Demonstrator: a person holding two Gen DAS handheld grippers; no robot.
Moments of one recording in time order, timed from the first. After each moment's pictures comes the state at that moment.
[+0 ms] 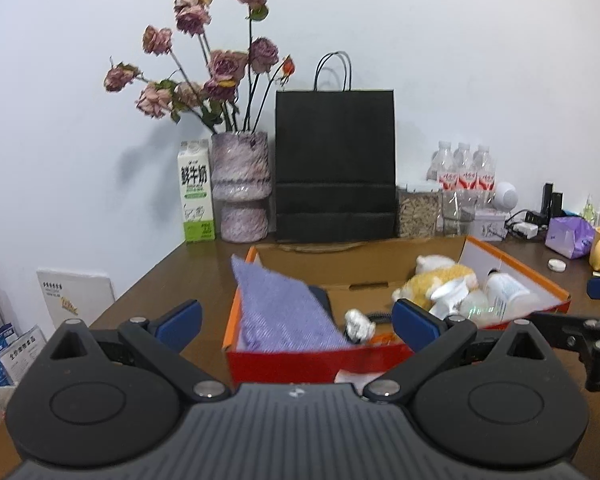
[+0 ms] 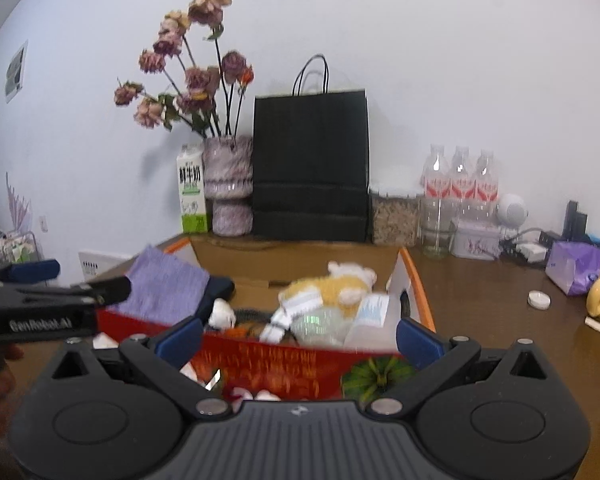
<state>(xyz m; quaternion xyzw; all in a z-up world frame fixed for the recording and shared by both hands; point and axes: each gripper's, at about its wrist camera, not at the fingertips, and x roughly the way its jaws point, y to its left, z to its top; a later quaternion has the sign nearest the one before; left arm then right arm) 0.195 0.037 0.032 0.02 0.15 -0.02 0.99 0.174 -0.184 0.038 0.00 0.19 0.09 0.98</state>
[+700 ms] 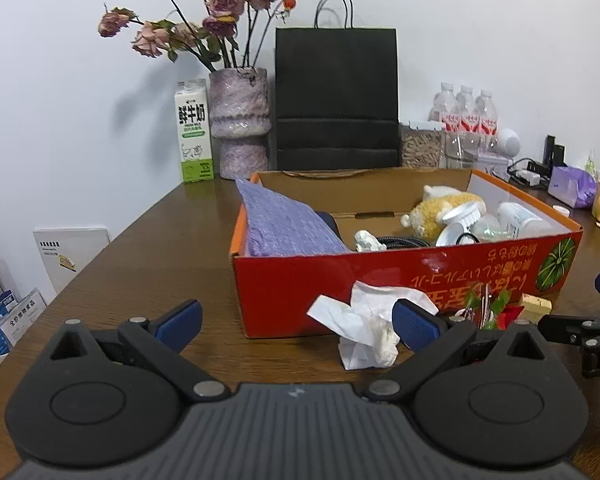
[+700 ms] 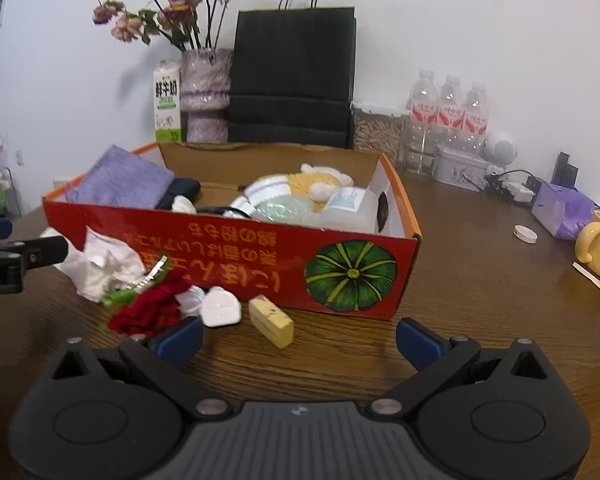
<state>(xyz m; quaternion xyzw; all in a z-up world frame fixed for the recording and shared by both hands) 0.199 0.047 -0.006 0.03 0.22 -0.03 0.97 0.192 -0.193 -0.010 -0.04 0.29 0.06 0.95</state>
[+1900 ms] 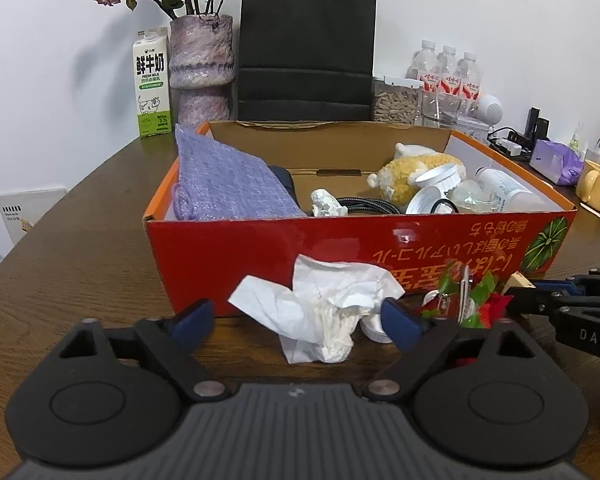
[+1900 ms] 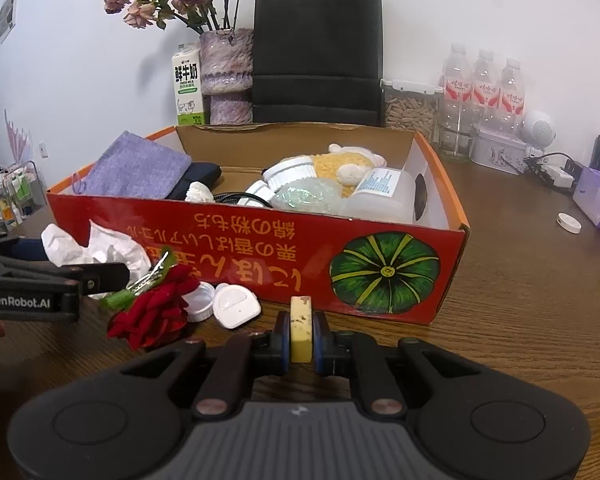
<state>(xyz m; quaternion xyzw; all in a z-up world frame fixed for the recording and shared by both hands) 0.233 0.025 -0.022 0.01 0.29 -0.07 0.95 0.217 -0.194 -0.021 -0.02 0.31 0.11 0.94</state>
